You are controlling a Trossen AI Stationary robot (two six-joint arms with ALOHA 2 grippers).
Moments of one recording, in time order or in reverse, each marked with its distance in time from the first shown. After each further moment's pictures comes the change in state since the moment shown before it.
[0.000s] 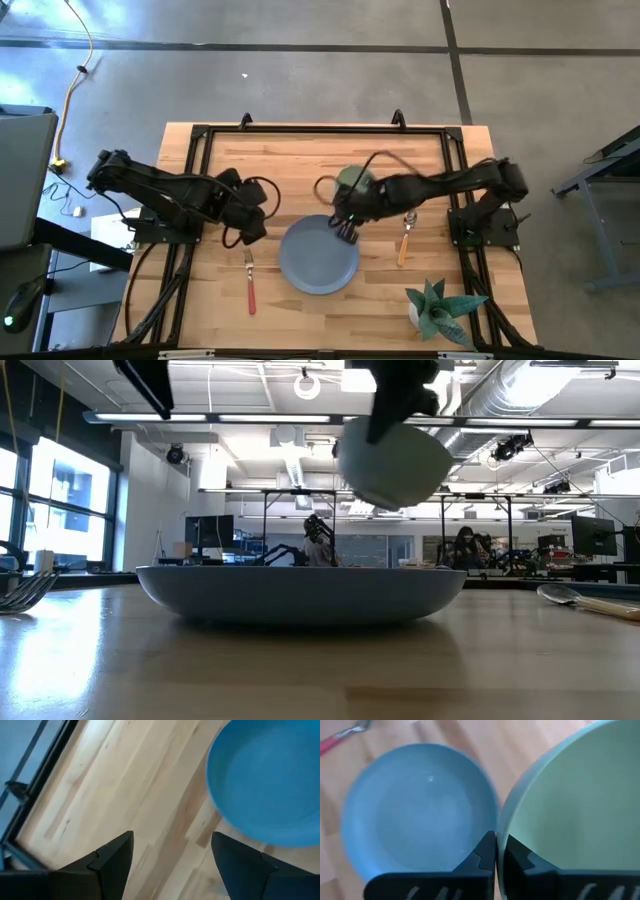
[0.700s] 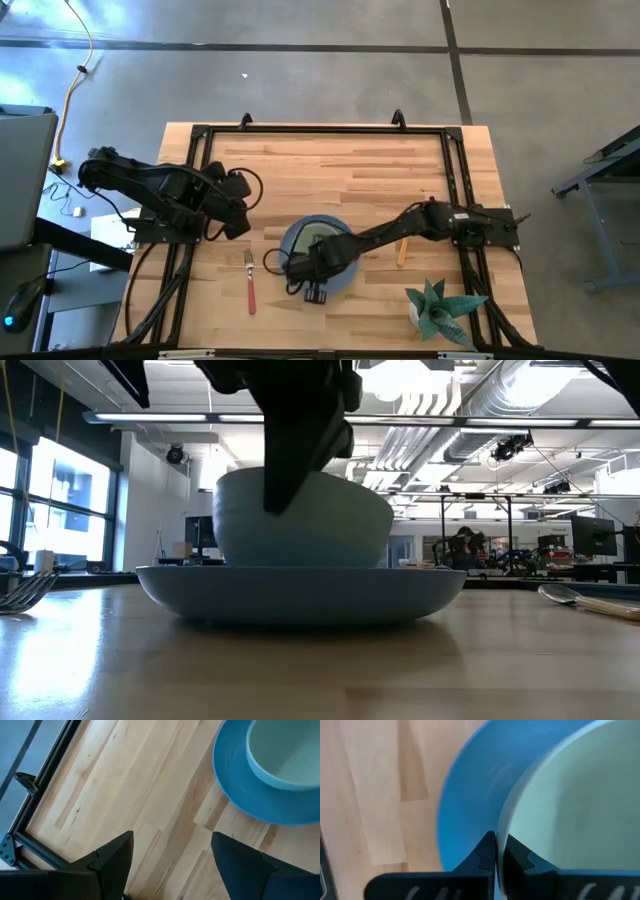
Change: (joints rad) left arm 0.000 -0.114 0.000 -0.097 0.031 0.012; right arm 0.180 0.647 0.626 -0.142 -0.214 -0.090
